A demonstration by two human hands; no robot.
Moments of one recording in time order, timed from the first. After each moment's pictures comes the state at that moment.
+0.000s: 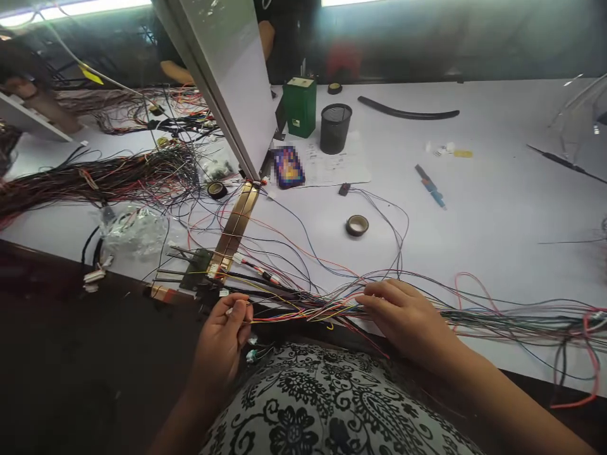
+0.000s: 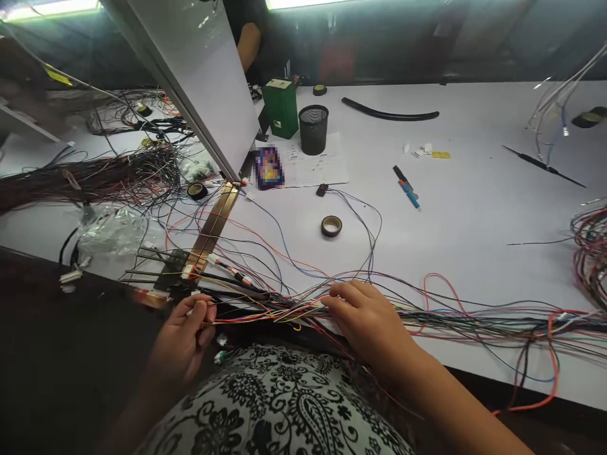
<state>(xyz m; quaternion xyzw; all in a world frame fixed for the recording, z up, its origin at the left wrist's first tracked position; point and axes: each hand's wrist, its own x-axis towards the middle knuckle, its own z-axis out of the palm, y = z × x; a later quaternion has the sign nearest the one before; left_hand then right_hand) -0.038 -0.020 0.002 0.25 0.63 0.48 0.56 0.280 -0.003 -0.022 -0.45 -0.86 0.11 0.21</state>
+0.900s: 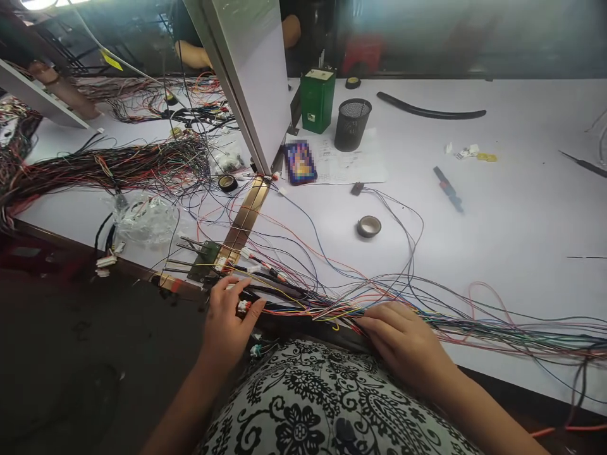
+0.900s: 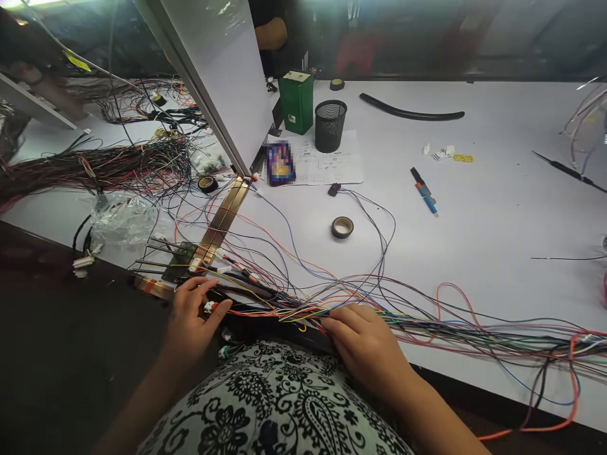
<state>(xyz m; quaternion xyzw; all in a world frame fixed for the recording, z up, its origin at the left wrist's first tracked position) -0.065 -0.019 -0.015 0.62 0.74 0.21 0.17 0.268 -0.025 -0.036 -0.42 -0.85 0.19 0.24</state>
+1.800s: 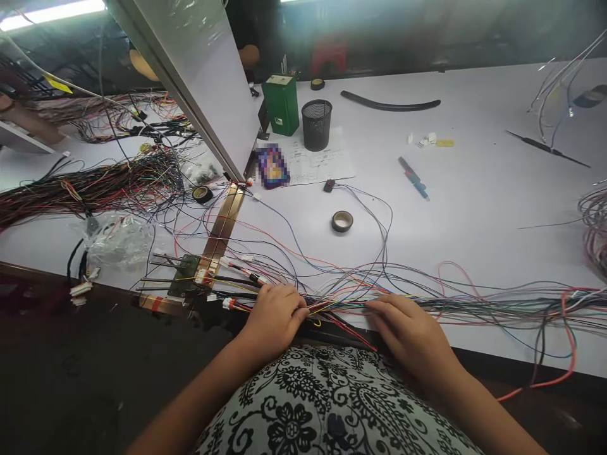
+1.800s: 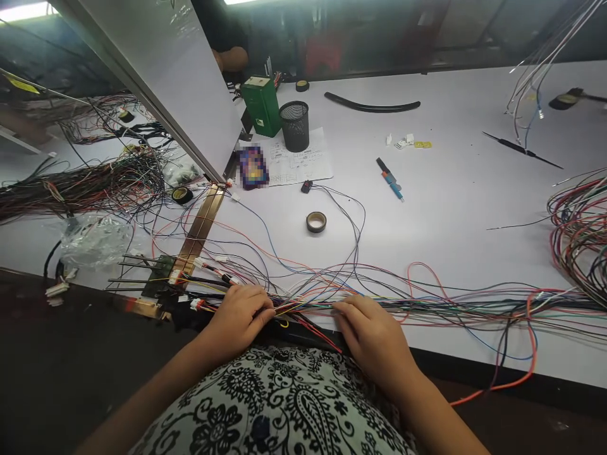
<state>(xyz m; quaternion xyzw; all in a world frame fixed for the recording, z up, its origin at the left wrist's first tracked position) 0.030 0.023 0.003 0.82 0.48 0.01 0.31 0.301 -0.049 -0.048 -0.57 -0.77 0.16 0.24</state>
